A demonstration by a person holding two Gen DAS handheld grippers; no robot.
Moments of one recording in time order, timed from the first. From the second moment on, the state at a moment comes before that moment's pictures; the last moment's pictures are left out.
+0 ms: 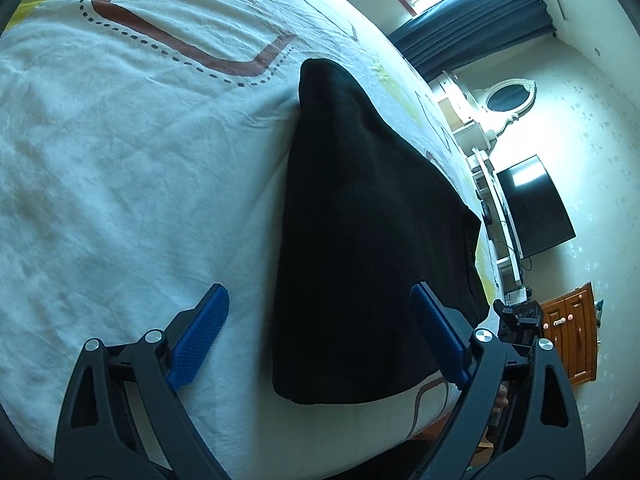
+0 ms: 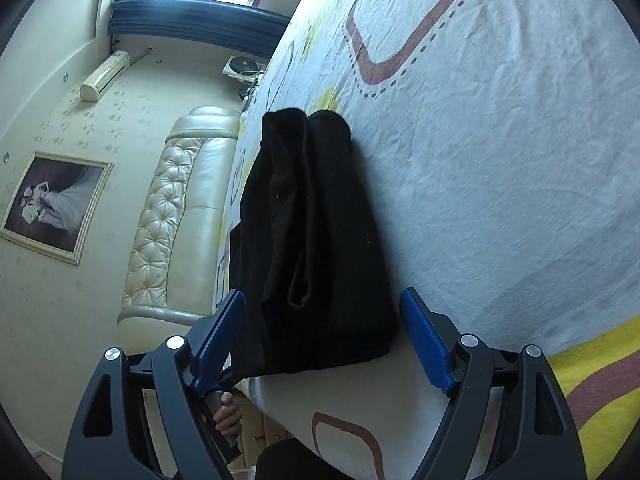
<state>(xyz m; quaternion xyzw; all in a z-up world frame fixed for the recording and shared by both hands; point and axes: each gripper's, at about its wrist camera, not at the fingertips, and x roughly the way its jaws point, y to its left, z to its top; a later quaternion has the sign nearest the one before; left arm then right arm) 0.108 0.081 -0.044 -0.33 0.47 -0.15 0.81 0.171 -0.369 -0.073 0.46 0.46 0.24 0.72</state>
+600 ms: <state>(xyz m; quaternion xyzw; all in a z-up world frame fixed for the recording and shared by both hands) 0.103 0.064 -0.039 -0.33 0.48 -0.10 0.81 0.165 -0.358 -0.070 0.43 0.48 0.20 0.74</state>
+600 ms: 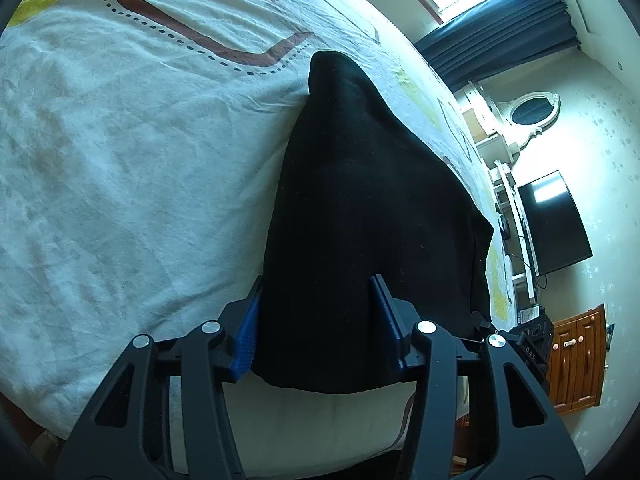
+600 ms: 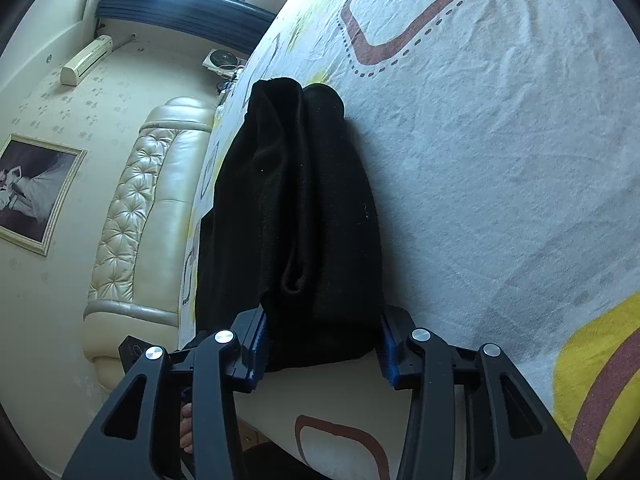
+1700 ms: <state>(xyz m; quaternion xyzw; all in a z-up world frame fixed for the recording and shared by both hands) 0.098 0.066 -0.036 -0.32 0.49 -0.09 0.81 0.153 -0.364 -0.068 0.43 0.49 0.21 0.73</state>
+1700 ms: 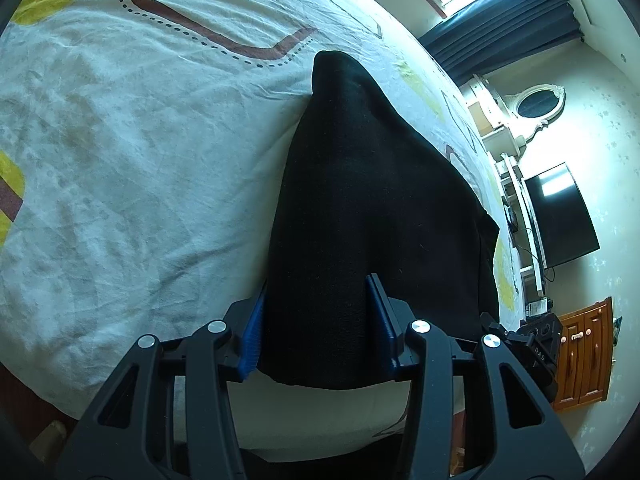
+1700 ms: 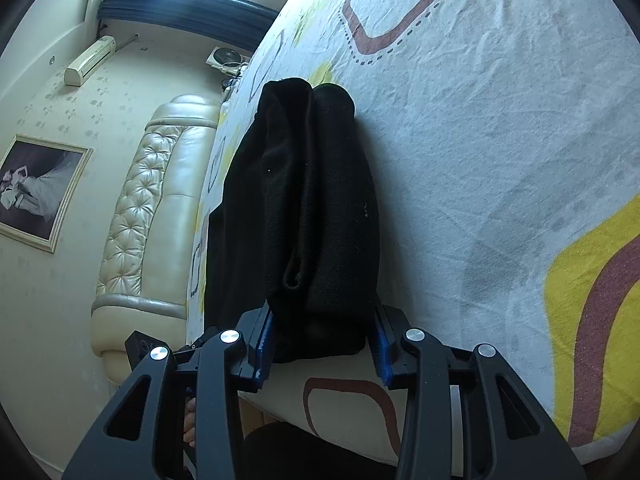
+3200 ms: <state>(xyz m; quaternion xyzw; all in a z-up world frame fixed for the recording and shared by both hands) 0.080 0.066 -0.042 -0.32 0.50 -0.09 0.80 0.138 -0.367 -0.074 0.44 0.50 0.21 0.72</state>
